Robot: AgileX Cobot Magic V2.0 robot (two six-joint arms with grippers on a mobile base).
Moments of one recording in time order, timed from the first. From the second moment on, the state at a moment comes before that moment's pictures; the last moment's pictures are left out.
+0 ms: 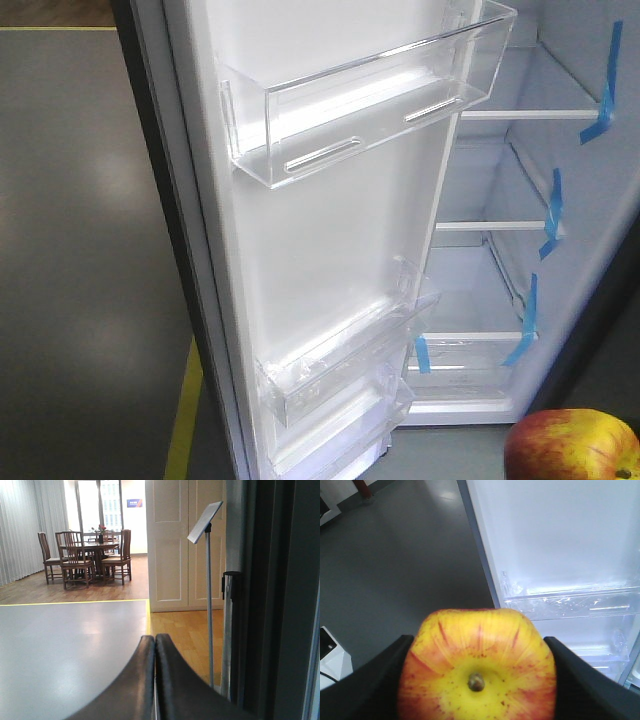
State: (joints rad) left arm 0.01 -0.01 0.02 0.06 -0.01 -0.10; right arm 0.34 0.40 -0.60 0.55 0.87 -0.30
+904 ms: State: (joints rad) left arm 0.01 -0.01 0.02 0.06 -0.01 -0.10; right arm 0.34 0.40 -0.60 0.55 0.87 -0.30
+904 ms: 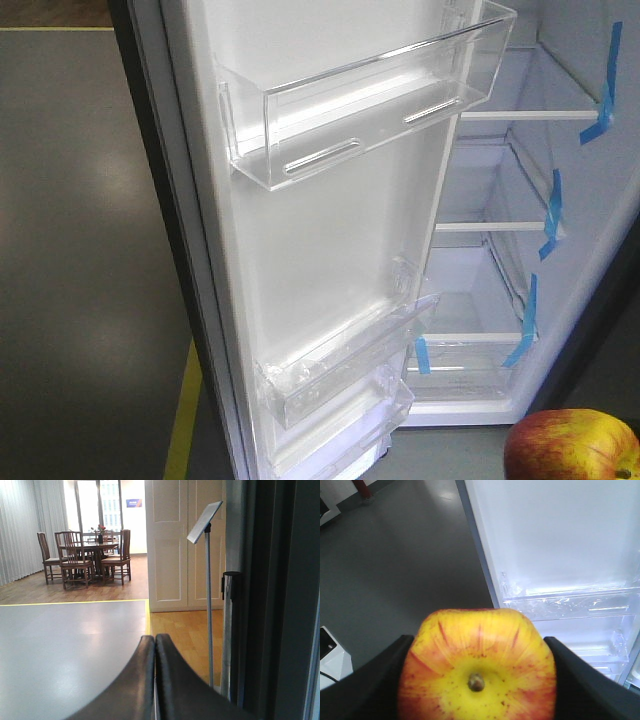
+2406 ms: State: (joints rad) left arm 0.01 -0.01 0.02 0.06 -0.01 -0.10; right arm 0.34 0.87 -1.10 0.30 0.62 -0.28
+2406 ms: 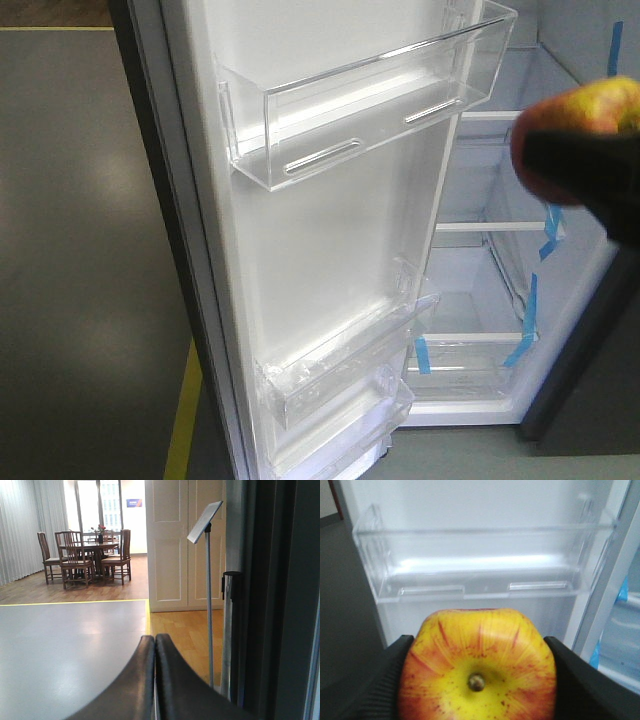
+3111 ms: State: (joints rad) left arm 0.01 -0.01 0.02 0.06 -0.01 -0.10; right arm 0.34 1.38 -1.56 0.31 0.41 -0.28
